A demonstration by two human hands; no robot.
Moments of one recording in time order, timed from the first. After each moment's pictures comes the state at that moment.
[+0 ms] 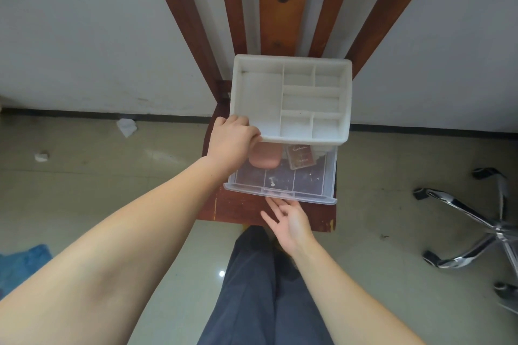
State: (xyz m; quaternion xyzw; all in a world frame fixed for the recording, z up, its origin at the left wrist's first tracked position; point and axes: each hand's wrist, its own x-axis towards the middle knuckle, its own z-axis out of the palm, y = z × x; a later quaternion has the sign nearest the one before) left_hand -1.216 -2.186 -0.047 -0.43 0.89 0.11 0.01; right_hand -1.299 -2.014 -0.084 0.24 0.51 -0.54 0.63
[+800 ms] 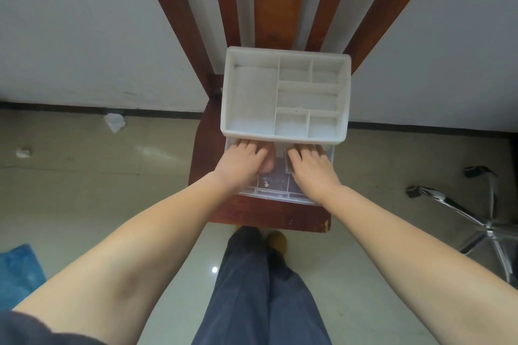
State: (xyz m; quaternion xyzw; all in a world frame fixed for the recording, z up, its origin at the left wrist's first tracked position) left_hand -1.224 -2.157 -0.101 -0.32 0.92 0.08 0.19; right_hand -1.390 -2.076 -0.087 -0.68 0.69 0.13 0.20
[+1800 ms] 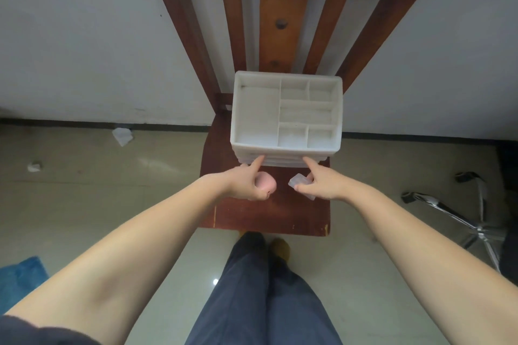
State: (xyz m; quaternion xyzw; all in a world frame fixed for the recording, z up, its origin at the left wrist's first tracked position) left_hand -1.206 -2.165 -0.050 -0.41 0.74 0.47 0.28; right_hand -1.416 -2.077 -0.039 -0.49 0.69 0.04 0.52
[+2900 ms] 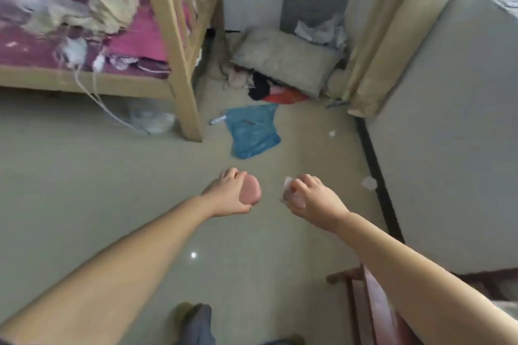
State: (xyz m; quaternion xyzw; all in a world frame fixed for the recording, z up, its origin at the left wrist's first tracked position) left_hand -0.892 -1.659 0.130 -0.92 0.30 0.21 -0.13; right_hand -0.999 -1.868 0.136 -0.99 0.00 0.03 0.13
